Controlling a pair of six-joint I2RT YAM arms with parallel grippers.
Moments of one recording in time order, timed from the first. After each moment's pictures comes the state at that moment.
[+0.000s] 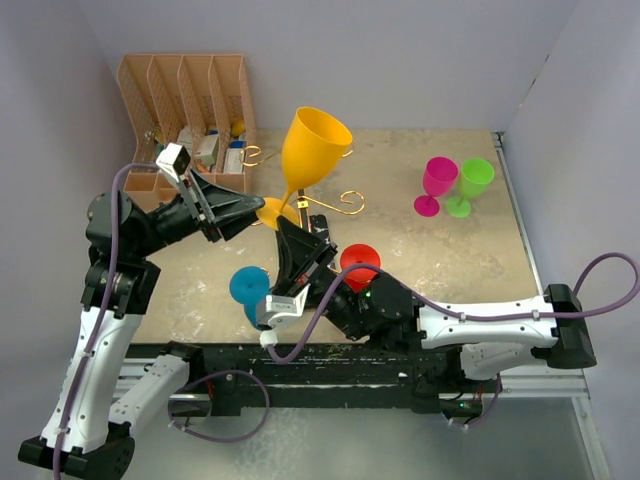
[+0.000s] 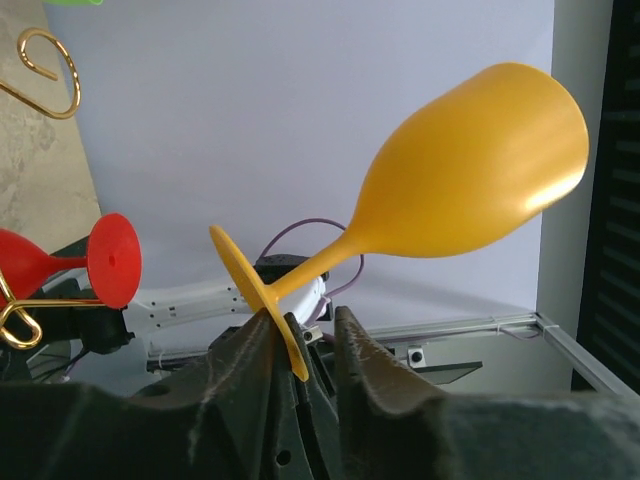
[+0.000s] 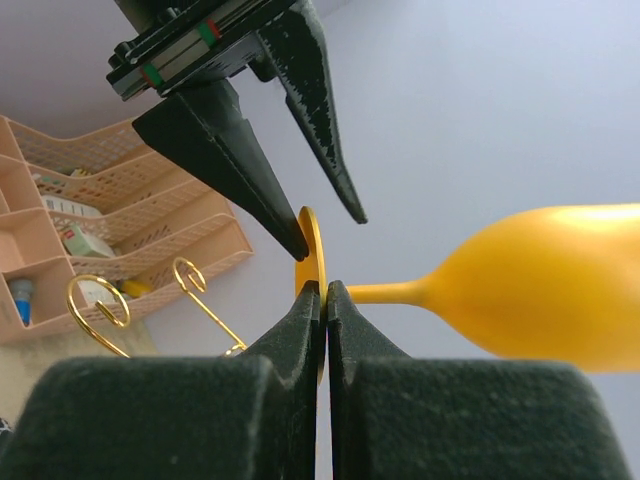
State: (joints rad) left arm -0.22 0.81 1.13 -0.19 0.80 -1.60; right arm 1.50 1.28 1.05 0.67 0.55 -1.42
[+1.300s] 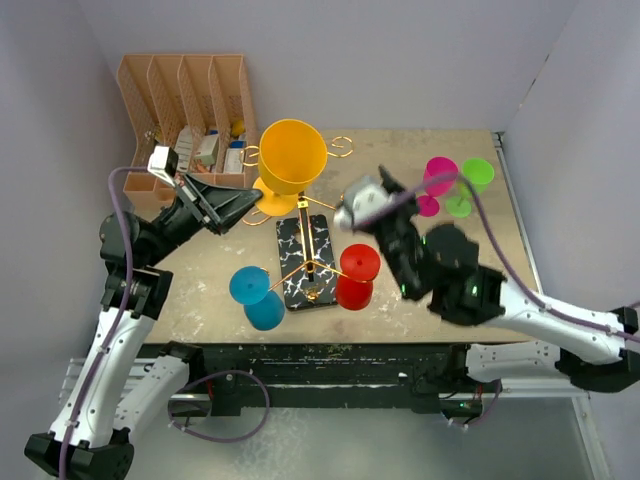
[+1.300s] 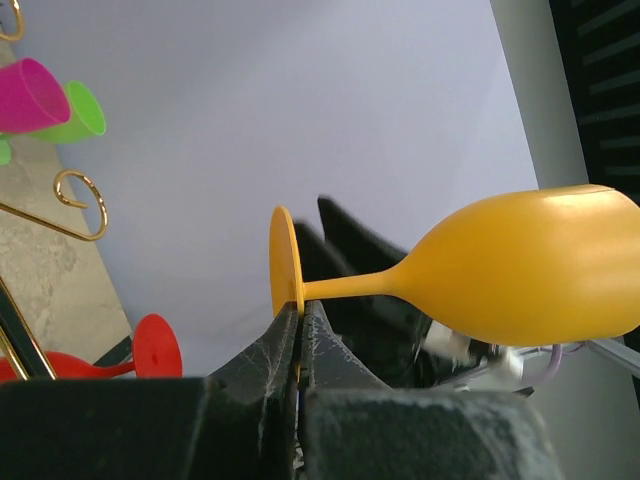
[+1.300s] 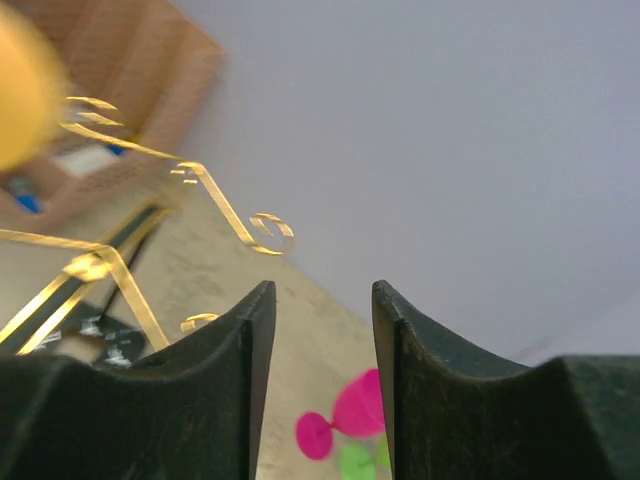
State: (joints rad) left arm -0.22 0.76 0.91 0.18 0.65 -1.55; right arm 1.39 1.03 1.17 0.14 0.91 -0.90
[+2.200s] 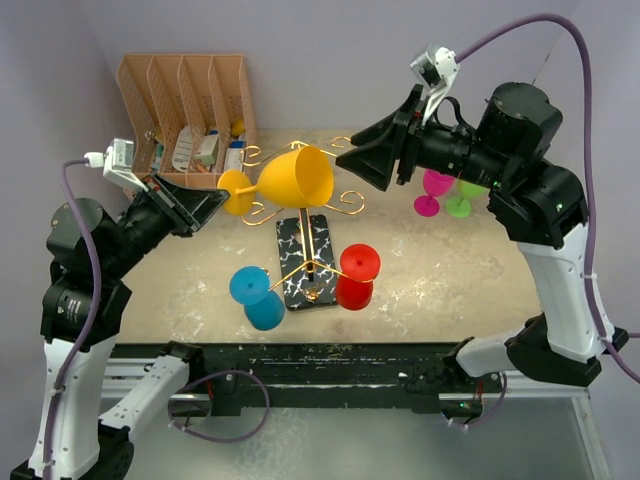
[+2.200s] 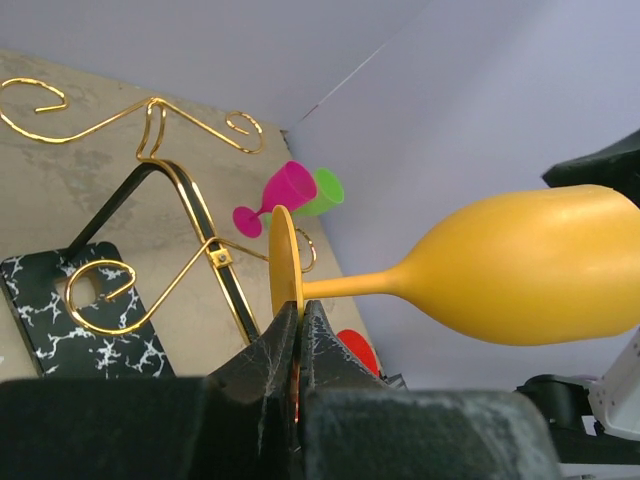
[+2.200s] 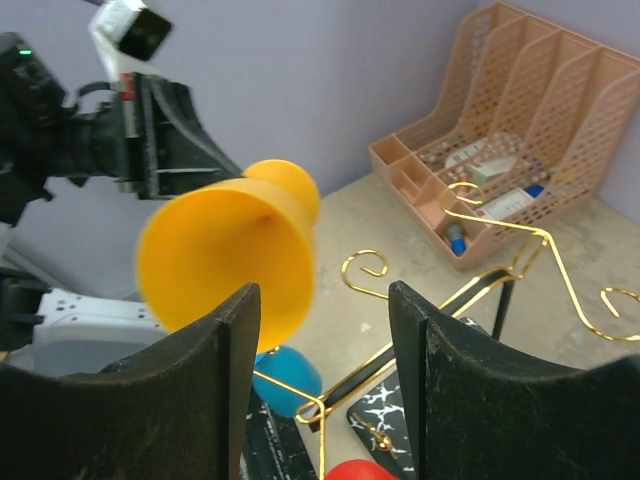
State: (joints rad) left arm -0.22 0.77 1.37 -0.59 0.37 -0.80; right arm 0.66 1.40 2.19 -0.81 -0.43 0.20
